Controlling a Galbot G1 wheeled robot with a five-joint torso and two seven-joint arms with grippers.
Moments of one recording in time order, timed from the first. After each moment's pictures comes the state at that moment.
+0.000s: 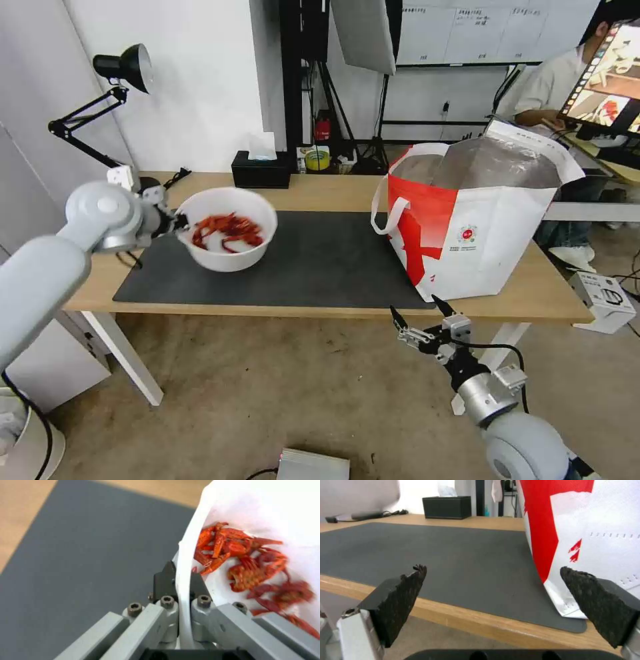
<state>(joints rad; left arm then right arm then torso) 0.18 -0.67 0.14 -1.70 -1.93 0.72 -0.96 -1.49 0.83 0.29 2.08 0.57 0.11 0.17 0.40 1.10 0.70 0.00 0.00</state>
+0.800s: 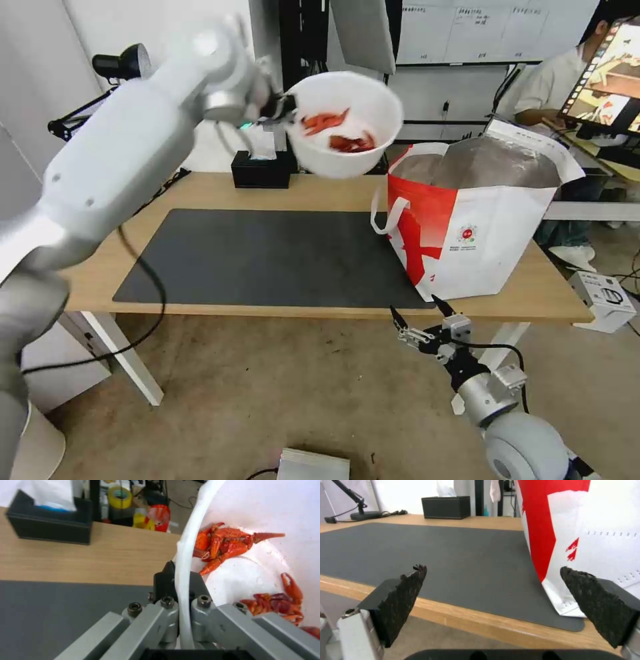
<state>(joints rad) -0.40 -1.17 0.41 -1.37 -2.08 0.67 -1.08 -1.49 0.83 0.29 2.08 0.57 0.11 0.17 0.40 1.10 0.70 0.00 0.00</state>
